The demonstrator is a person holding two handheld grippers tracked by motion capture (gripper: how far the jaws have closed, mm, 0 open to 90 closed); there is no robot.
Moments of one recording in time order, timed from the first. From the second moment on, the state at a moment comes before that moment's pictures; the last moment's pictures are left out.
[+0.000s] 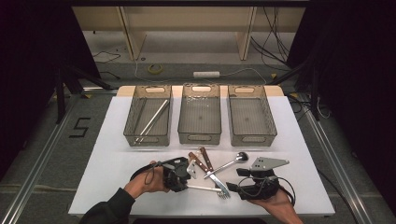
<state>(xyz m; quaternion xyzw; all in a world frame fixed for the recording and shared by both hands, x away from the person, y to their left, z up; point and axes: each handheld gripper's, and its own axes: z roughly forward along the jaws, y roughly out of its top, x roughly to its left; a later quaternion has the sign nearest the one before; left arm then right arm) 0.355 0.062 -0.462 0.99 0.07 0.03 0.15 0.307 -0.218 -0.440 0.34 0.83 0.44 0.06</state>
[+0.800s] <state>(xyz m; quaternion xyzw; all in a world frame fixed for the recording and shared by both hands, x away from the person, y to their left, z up) 0.348 0.063 -0.462 0.99 0.00 0.02 0.14 0.306 -0.217 -0.440 0.34 0.84 0.43 0.07</state>
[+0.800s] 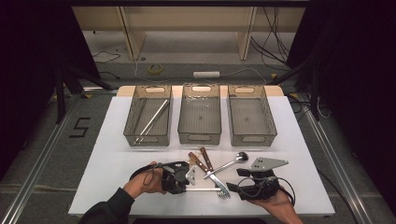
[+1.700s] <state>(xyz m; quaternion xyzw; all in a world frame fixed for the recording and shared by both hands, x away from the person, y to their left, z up) 0.346 0.071 -0.432 0.98 0.04 -0.02 0.19 0.306 -0.218 -0.440 0.33 0.84 0.43 0.07</state>
